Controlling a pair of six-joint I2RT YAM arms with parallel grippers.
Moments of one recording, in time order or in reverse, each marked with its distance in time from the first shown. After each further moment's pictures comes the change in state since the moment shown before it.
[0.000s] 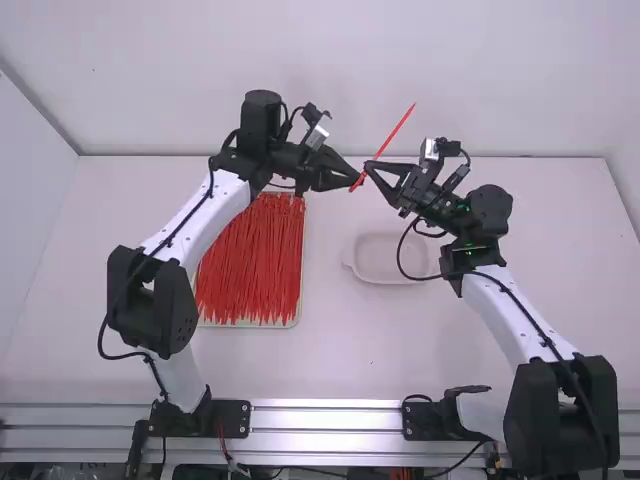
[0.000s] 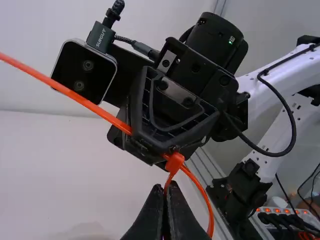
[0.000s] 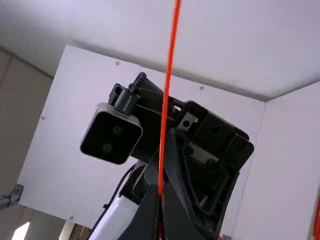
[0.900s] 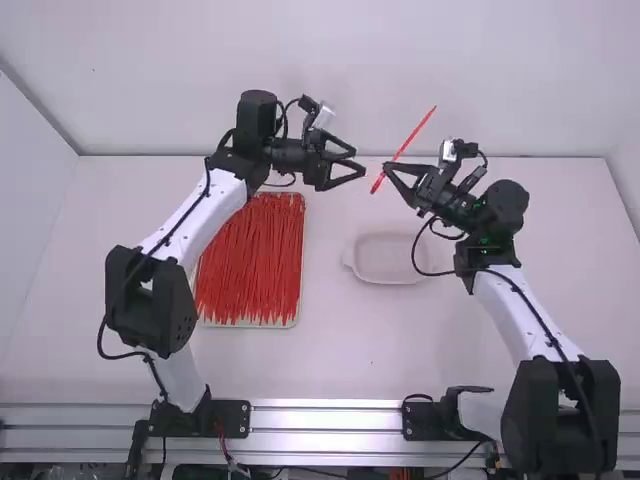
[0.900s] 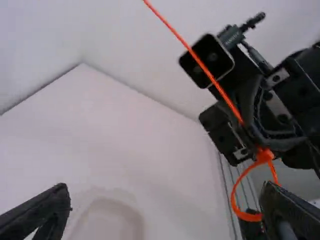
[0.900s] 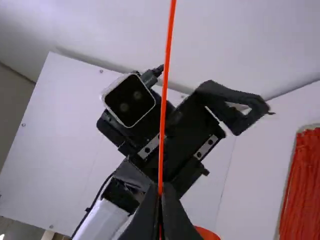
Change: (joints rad) left arm 0.028 0.000 0.000 -0.040 -0.369 -0.275; right arm -0.121 0.000 0.000 -0.133 -0.062 -0.112
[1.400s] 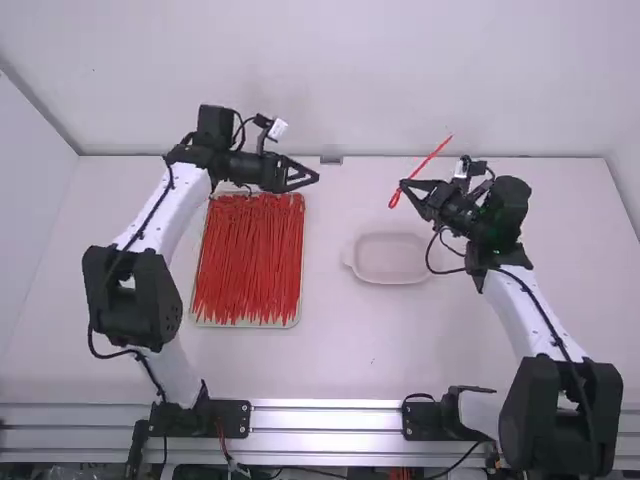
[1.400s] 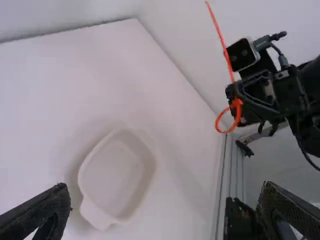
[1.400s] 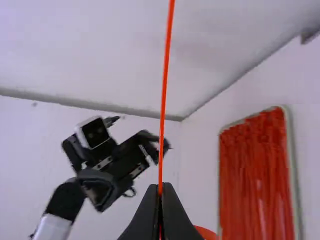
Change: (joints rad) left arm 0.173 0.000 0.000 -0.513 0.021 0.218; right arm -0.071 0.000 0.000 -0.442 0.090 -0.304
